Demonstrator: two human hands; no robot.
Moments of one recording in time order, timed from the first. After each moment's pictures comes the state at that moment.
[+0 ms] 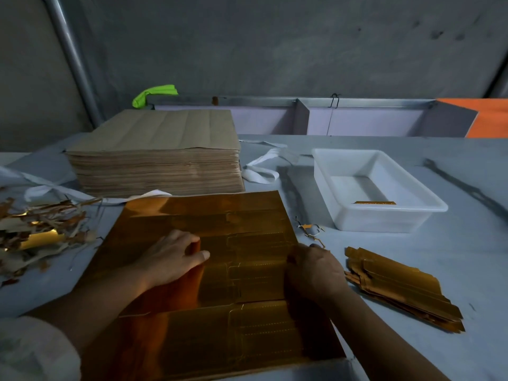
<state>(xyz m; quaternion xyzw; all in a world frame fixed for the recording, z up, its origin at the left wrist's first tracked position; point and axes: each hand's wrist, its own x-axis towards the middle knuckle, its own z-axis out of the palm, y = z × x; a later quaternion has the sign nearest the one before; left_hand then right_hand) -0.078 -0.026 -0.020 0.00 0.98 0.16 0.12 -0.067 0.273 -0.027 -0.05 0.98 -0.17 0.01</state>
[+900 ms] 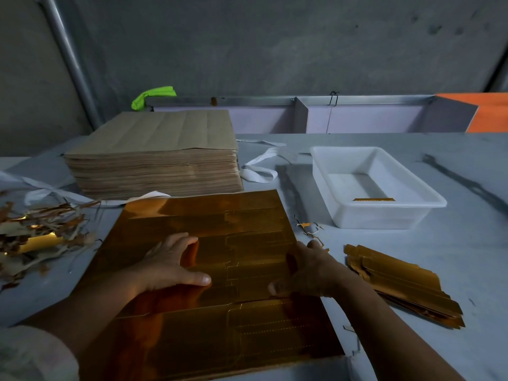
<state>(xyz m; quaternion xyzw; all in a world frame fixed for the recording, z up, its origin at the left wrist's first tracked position) -0.073 -0.034 -0.020 0.01 0.97 0.16 0.20 -0.066 0.282 -0.003 -0.06 0.94 -0.24 0.23</state>
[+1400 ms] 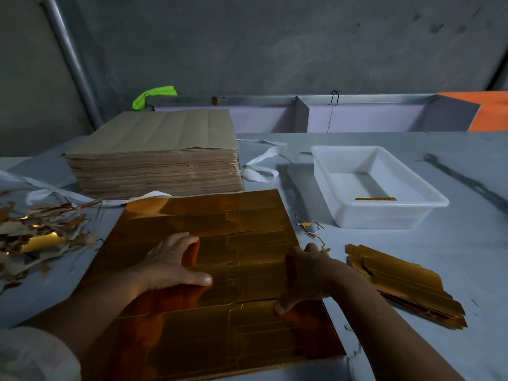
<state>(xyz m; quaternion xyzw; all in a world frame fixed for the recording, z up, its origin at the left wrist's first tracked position) -0.075 -0.039 -0.027 0.01 0.97 0.17 0.20 -0.063 0.276 0.000 -0.08 0.96 -0.11 0.26</state>
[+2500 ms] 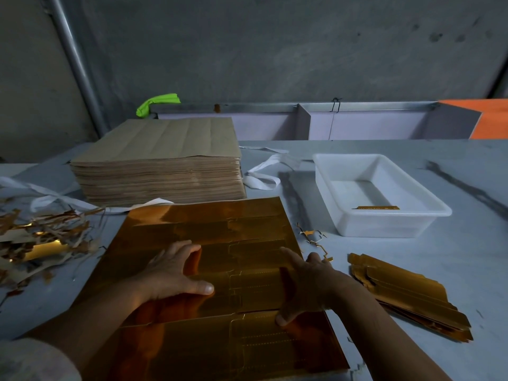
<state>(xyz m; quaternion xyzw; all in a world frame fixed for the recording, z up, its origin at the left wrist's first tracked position) -0.073 -0.035 -0.027 0.01 0.97 0.16 0.19 -0.061 0.275 0.002 -0.10 0.95 -0.10 0.26</state>
